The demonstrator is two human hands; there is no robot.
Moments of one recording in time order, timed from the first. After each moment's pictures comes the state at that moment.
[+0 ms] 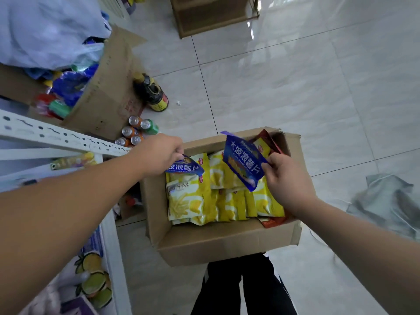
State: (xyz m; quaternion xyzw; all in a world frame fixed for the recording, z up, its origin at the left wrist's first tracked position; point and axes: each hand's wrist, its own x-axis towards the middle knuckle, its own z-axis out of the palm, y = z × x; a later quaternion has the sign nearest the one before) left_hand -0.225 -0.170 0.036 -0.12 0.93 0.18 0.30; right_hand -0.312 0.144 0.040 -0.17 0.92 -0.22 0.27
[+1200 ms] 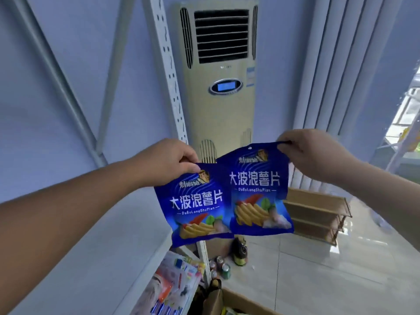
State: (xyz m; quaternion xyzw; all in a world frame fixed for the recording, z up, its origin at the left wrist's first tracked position) left_hand -0.054 -0.145 0.704 -0.37 0.91 0.15 -0.07; right_hand -0.341 -0.009 0.680 -0.63 0.73 -0.24 -0.05
